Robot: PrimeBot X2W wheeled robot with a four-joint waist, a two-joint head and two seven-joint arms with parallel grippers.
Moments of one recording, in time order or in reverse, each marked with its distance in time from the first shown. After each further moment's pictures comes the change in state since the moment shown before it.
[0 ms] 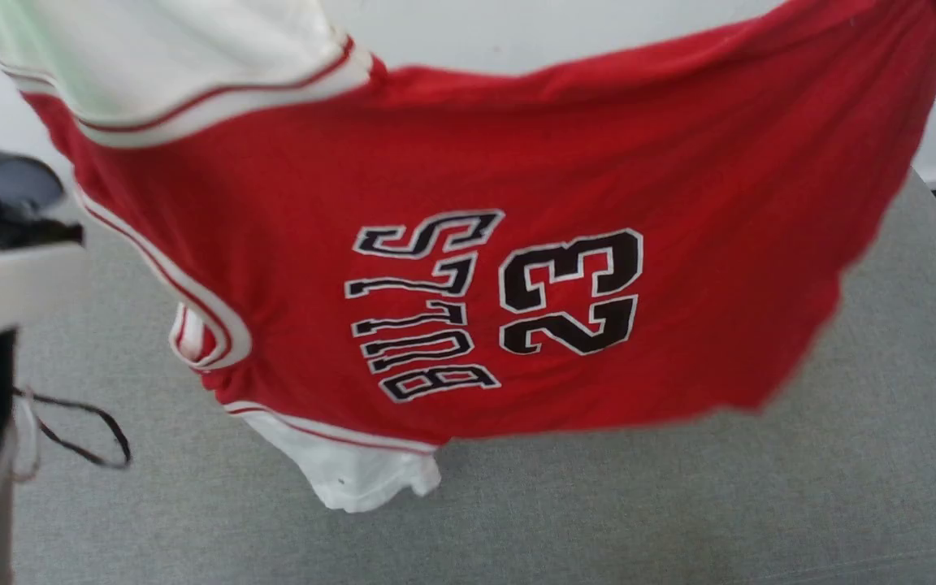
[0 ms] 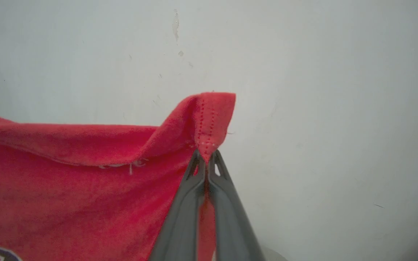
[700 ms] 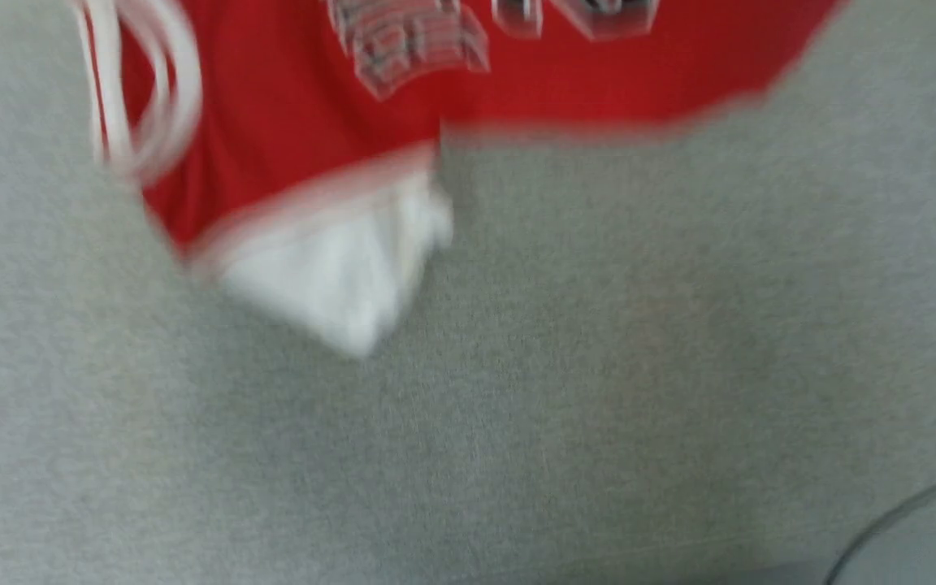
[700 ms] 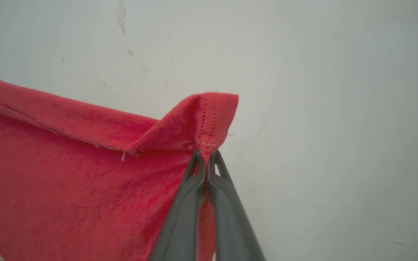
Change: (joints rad) left arm -0.699 0.018 -0.073 0.582 0.002 -0.159 -0.044; right arm -0.513 0.035 0.065 0.397 -0.077 0.000 -0.291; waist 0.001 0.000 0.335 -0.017
